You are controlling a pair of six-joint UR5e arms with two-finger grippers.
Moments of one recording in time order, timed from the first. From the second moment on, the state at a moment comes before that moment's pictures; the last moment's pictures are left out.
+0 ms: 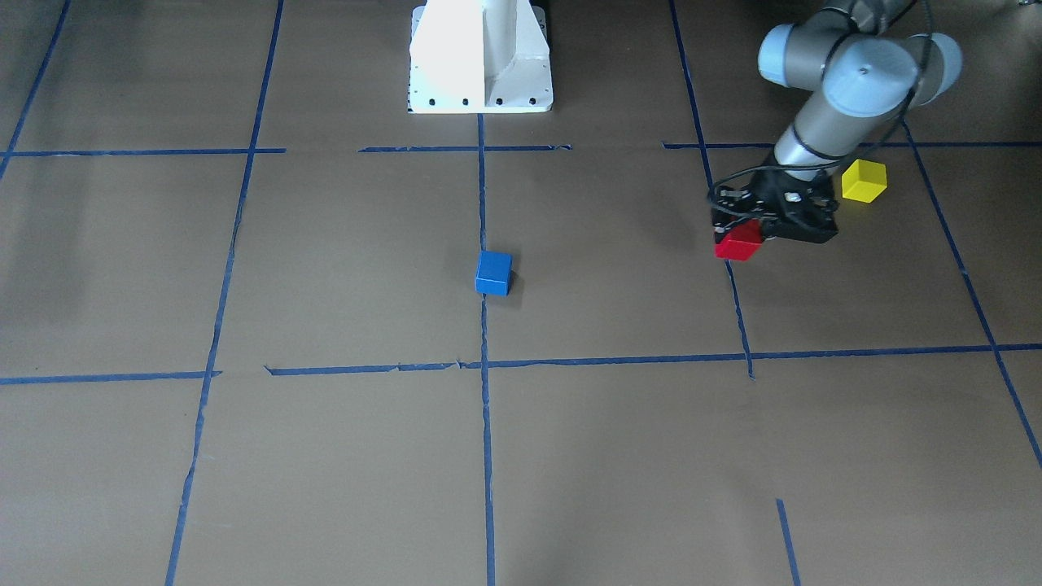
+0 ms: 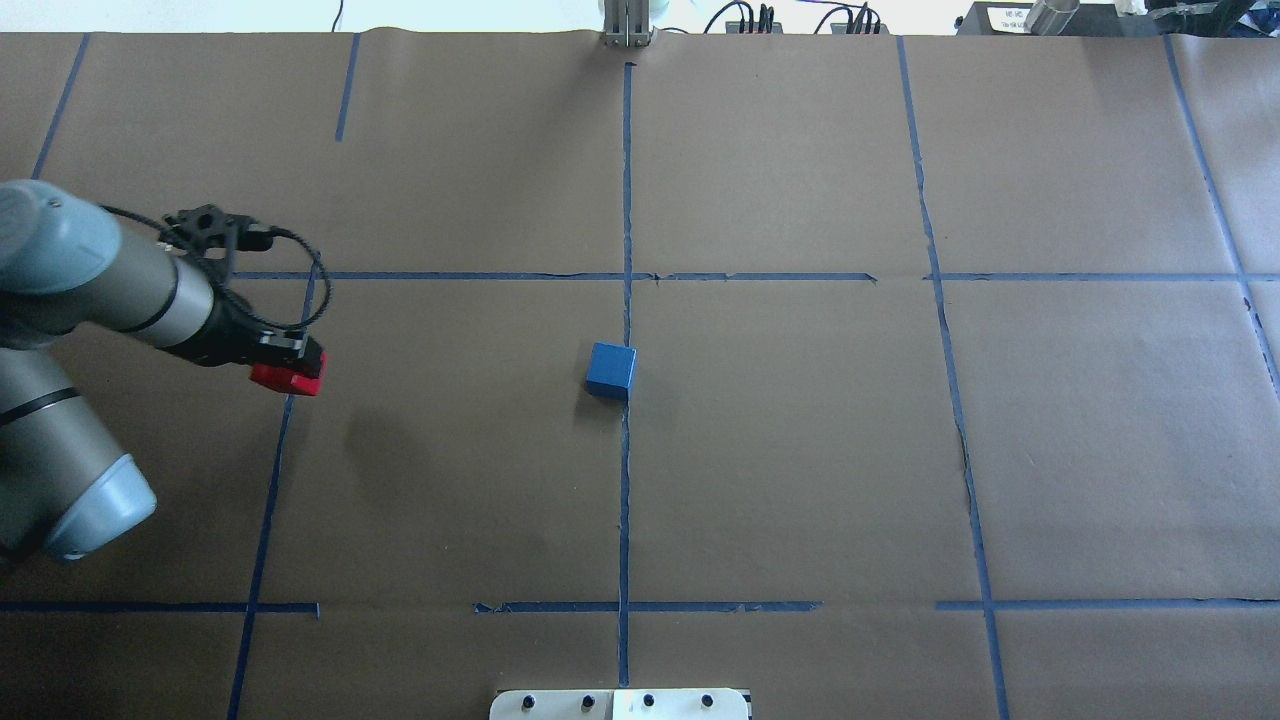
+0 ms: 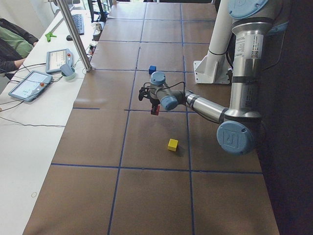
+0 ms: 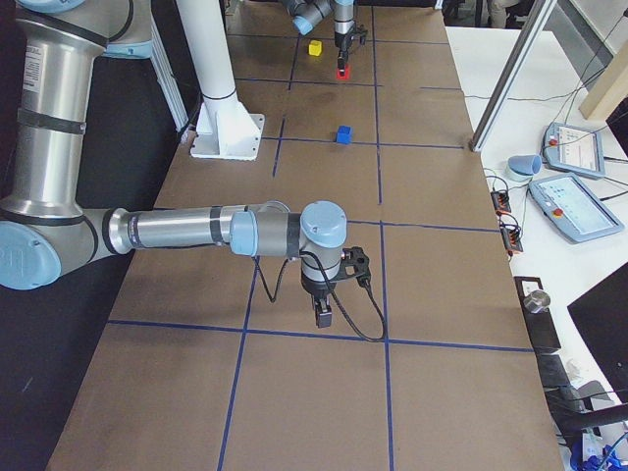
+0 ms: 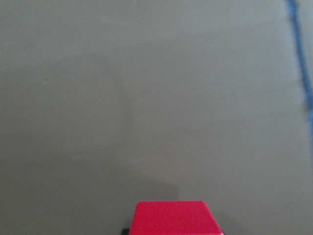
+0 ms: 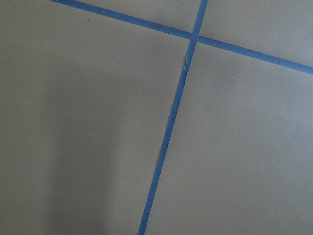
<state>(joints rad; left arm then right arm) -0.74 -1.84 -1.84 -1.82 -2.06 -0.93 1.53 -1.78 1.89 -1.67 2.29 -0.22</state>
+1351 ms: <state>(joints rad) -0.53 -2.45 -1.45 -1.62 -1.89 -1.09 1.53 -1.78 1.89 -1.67 2.29 -0.22</state>
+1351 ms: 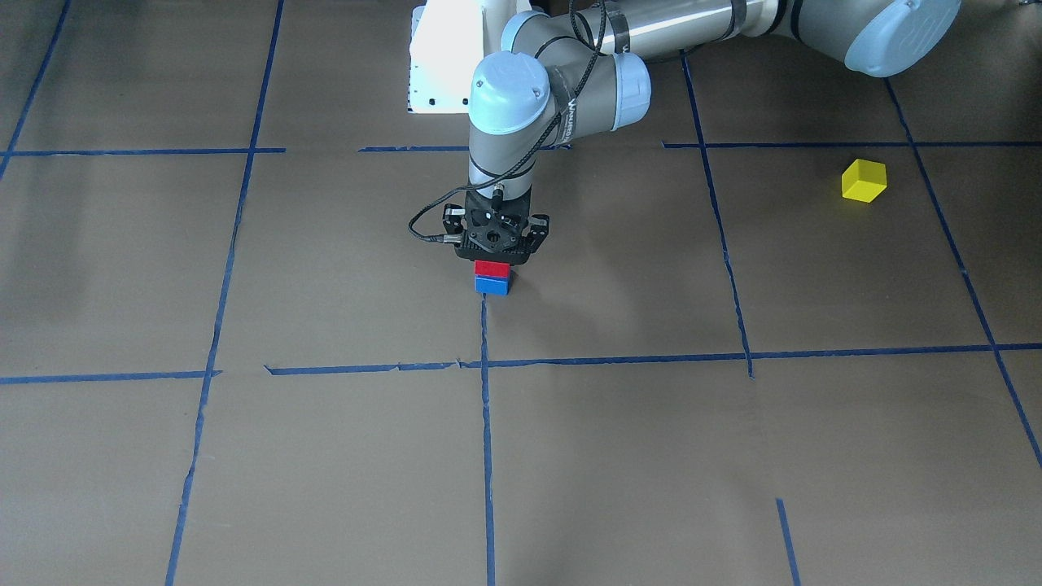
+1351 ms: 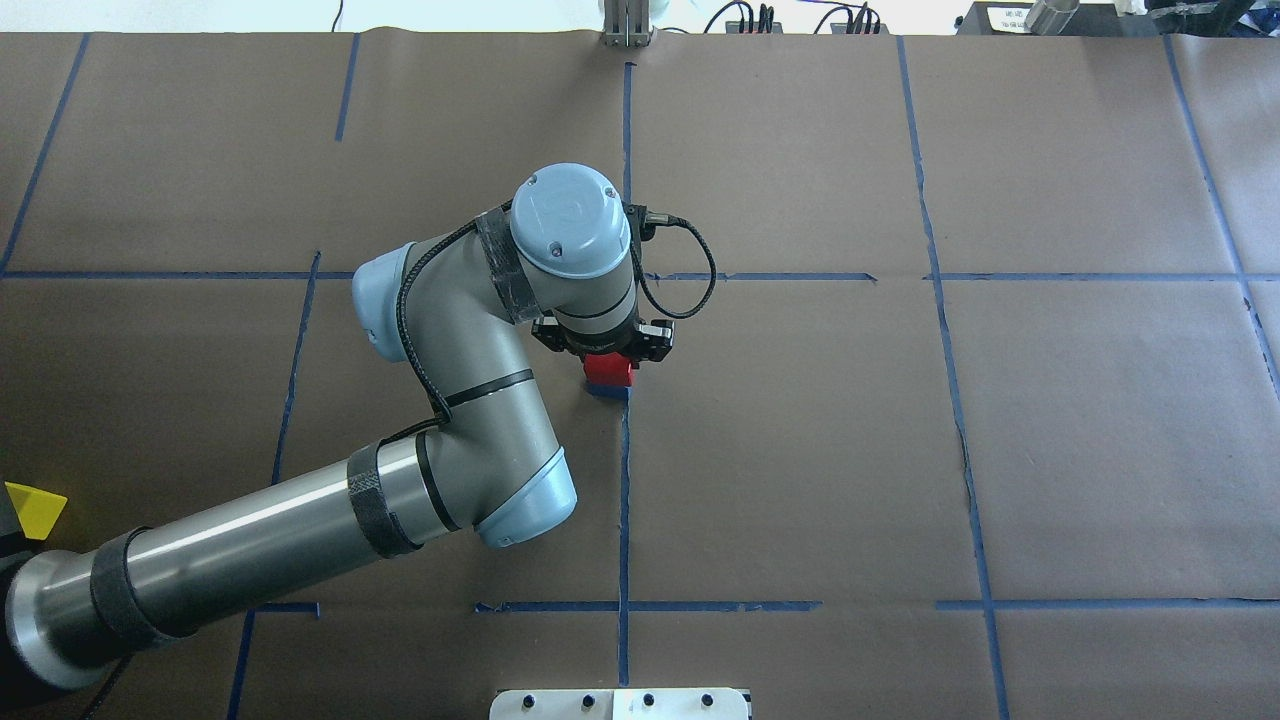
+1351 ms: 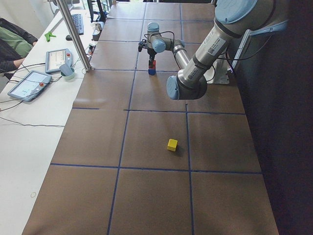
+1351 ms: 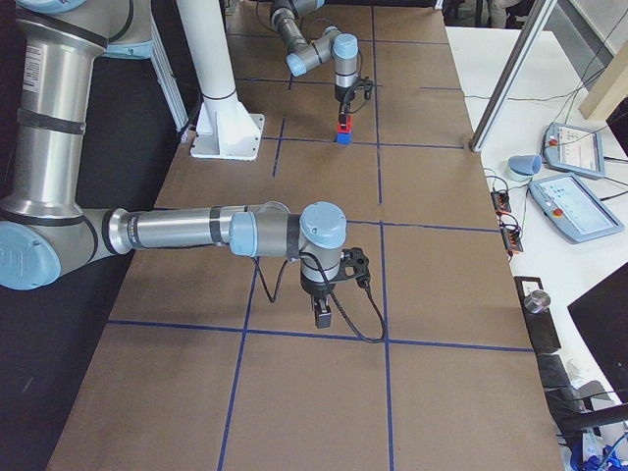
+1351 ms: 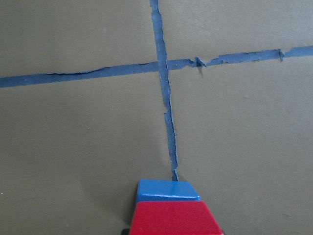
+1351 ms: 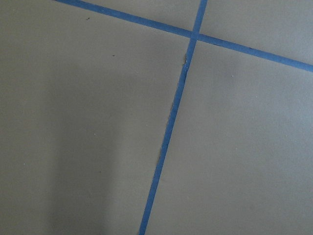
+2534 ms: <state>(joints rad) -0.52 -2.45 -1.45 -1.63 -1.89 -1.09 1.53 -1.78 1.89 -1.67 2.29 -0.22</state>
